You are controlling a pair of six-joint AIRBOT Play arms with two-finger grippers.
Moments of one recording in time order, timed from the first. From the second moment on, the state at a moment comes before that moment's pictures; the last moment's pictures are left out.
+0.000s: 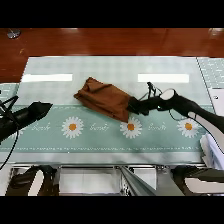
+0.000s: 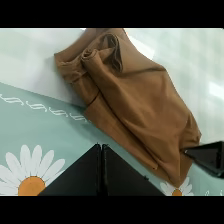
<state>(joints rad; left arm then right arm) 0.21 -0.48 0.47 0.81 -0.89 -1.43 0.29 -1.51 0.89 -0.59 0.77 1.46</state>
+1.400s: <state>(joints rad) 0.21 -0.48 0.47 0.81 -0.89 -1.42 -0.46 -1.02 1.82 -1.50 1.84 1.76</state>
